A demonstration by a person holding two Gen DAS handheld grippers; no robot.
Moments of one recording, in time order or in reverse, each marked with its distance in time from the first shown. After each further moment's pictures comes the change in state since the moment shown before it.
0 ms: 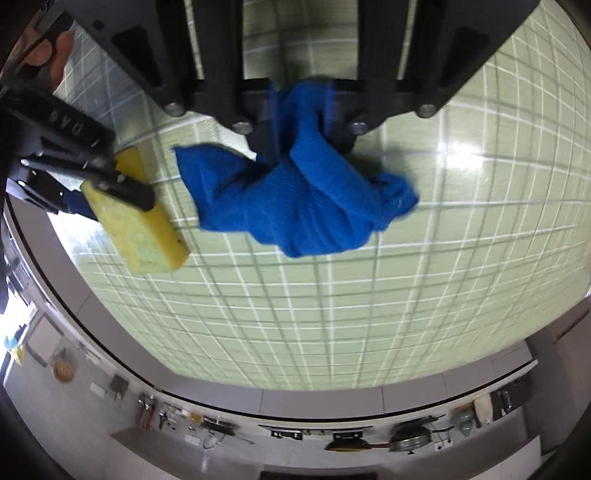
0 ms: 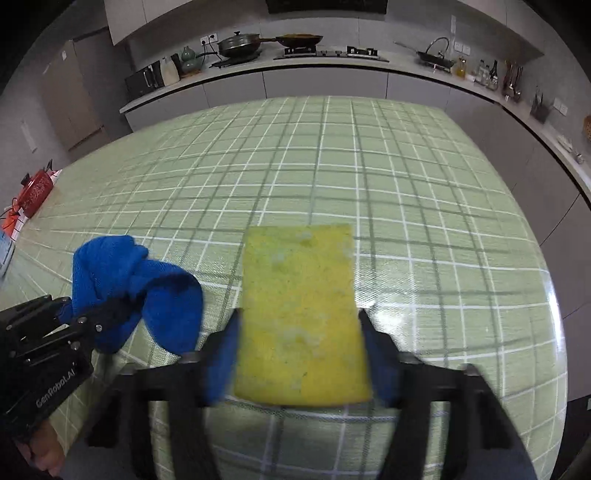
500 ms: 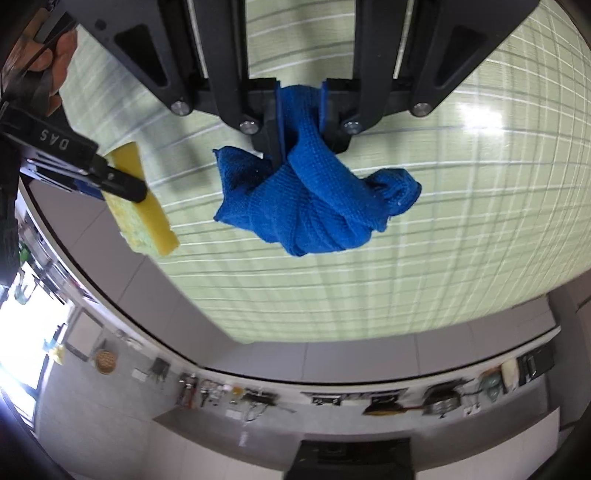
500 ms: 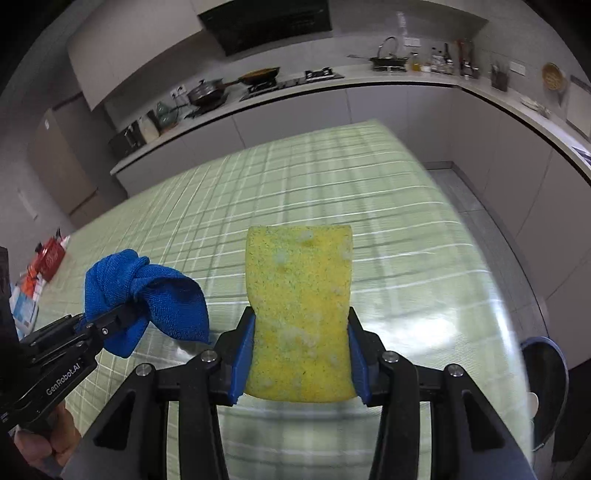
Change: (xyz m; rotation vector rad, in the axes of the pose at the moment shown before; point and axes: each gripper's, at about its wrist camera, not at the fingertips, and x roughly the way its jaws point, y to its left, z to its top) left arm -0.053 -0.067 0.014 0.093 -0.127 -0.115; right arm -0.091 -0.084 -0.014 0.188 -0.127 0.015
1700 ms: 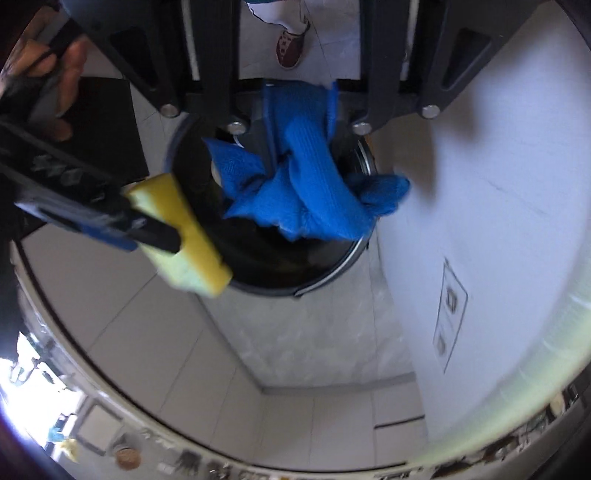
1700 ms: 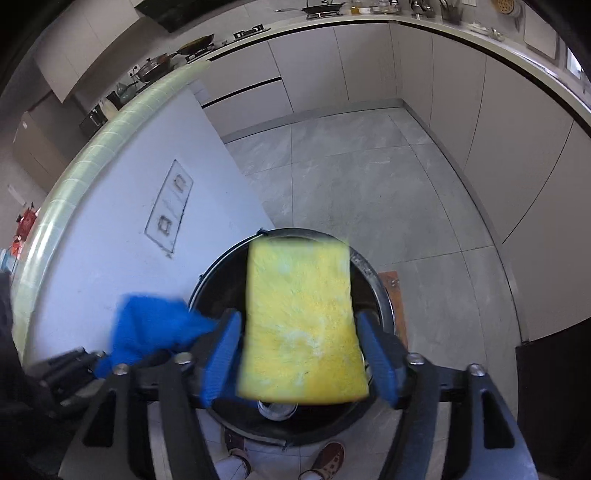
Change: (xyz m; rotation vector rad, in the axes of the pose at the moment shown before) left arm 0.168 -0.368 -0.123 -0.031 0.319 0.034; right arm -0.034 -0.470 -0.142 0.041 0.178 0.012
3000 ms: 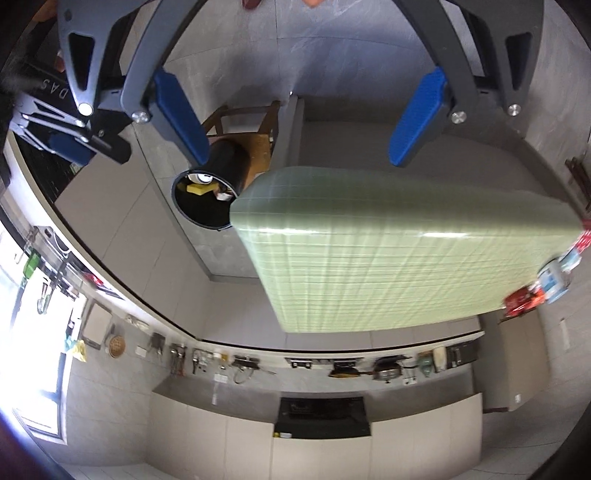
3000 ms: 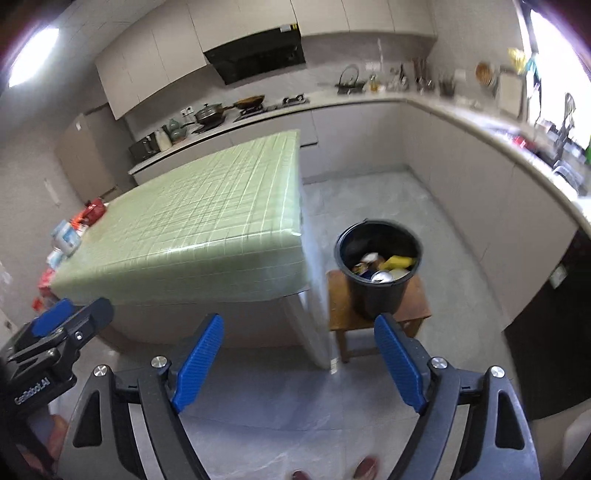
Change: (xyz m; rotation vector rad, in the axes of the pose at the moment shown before) left arm -0.369 0.083 -0.271 -0.147 -0.477 0.178; right arm -0.342 0.260 -0.262 -0.082 -0.271 -0.033
